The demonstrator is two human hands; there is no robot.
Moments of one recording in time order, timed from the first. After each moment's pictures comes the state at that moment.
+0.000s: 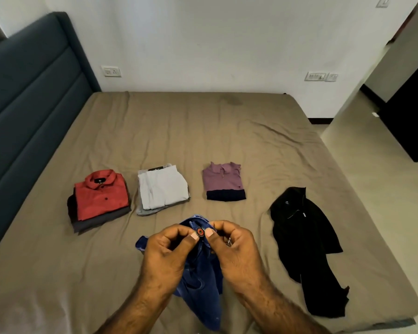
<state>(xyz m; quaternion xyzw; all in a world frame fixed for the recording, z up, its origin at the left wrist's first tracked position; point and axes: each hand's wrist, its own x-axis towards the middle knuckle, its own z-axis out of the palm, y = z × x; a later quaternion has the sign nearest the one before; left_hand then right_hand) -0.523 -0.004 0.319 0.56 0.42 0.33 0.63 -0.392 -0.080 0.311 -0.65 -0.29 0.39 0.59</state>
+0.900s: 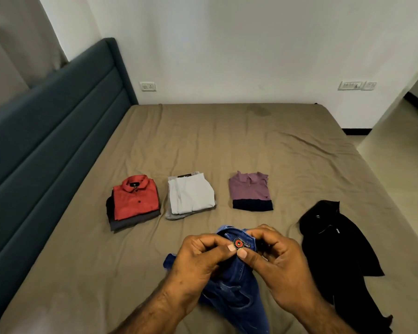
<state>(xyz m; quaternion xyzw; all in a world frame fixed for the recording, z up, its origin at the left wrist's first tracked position) -0.540 -0.014 0.353 0.49 0.35 0.25 0.76 -0.378 -0.106 0.335 -0.58 -0.40 0.38 0.60</state>
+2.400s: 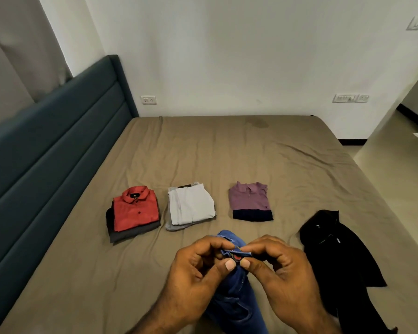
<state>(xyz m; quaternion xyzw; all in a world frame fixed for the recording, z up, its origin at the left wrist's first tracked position) -0.558 -0.016 0.355 0.64 0.28 0.35 0.63 -0.387 -0.109 0.365 -0.62 -0.48 0.25 0.56</state>
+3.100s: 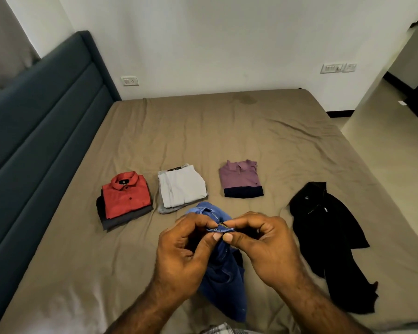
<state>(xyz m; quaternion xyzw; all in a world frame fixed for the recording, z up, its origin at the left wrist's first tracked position) -0.555 -0.019 0.344 0.71 0.28 0.43 0.49 -0.395 -0.106 0.361 -0.62 -0.38 0.34 0.60</state>
